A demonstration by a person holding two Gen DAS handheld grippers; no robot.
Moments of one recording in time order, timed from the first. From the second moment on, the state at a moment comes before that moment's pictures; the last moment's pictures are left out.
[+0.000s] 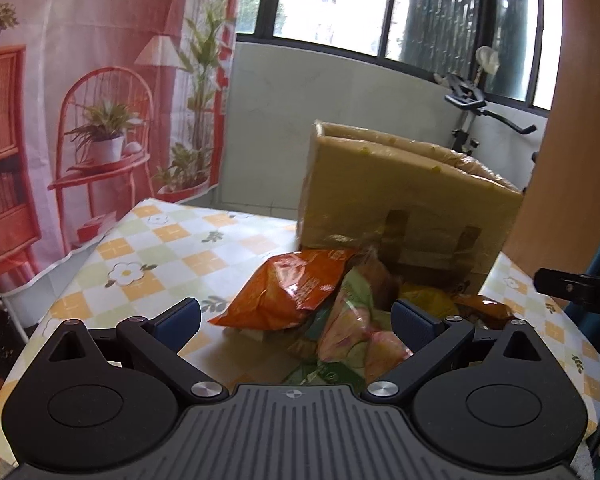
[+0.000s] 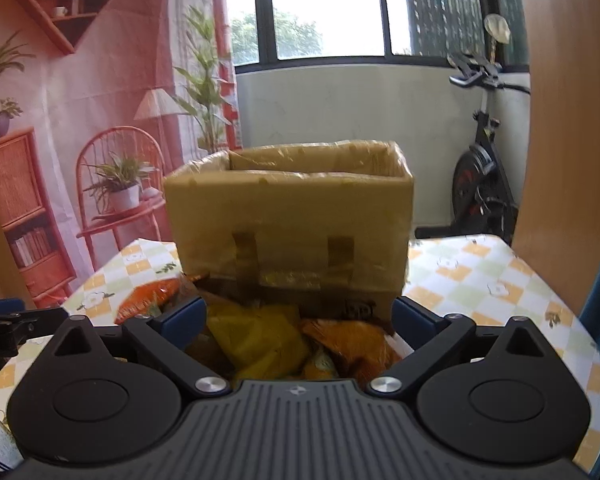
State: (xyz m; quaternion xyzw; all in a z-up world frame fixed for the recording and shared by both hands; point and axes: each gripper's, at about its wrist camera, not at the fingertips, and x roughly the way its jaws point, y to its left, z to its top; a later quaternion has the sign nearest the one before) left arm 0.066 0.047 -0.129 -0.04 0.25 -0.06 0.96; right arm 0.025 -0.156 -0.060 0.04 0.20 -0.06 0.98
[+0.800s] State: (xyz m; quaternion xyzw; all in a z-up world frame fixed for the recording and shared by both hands) left arm 0.073 0.069 -0.157 -0.10 0.31 -0.07 0.94; right arm 0.072 -0.088 -0.116 0.00 0.28 0.09 0.95
